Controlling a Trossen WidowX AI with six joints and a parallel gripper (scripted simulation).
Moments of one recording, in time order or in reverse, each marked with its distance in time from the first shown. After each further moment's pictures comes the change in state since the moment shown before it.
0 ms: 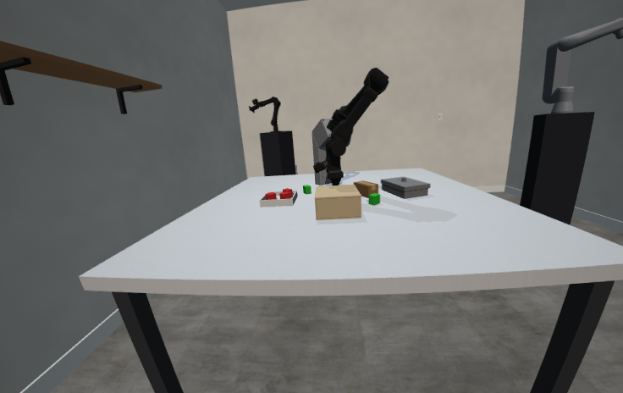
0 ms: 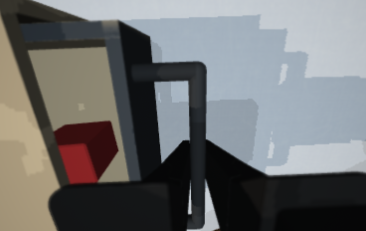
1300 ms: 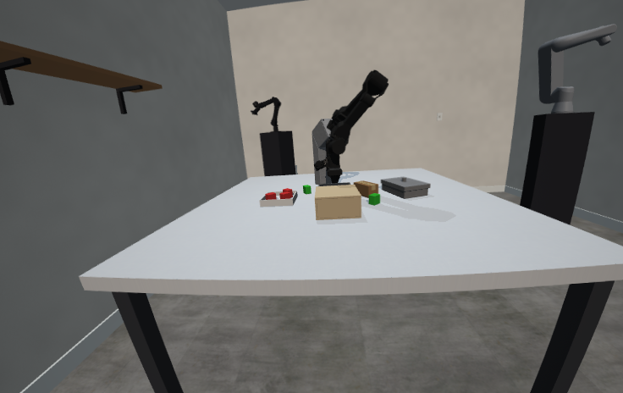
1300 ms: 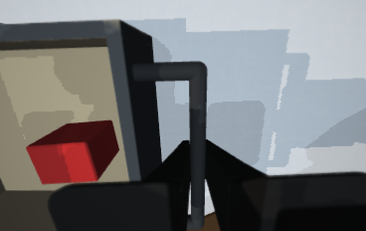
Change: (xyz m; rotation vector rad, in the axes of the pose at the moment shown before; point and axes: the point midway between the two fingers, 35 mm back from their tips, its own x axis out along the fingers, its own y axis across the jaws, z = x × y) arm -0.001 -0.055 0.000 -0.007 -0.006 0.013
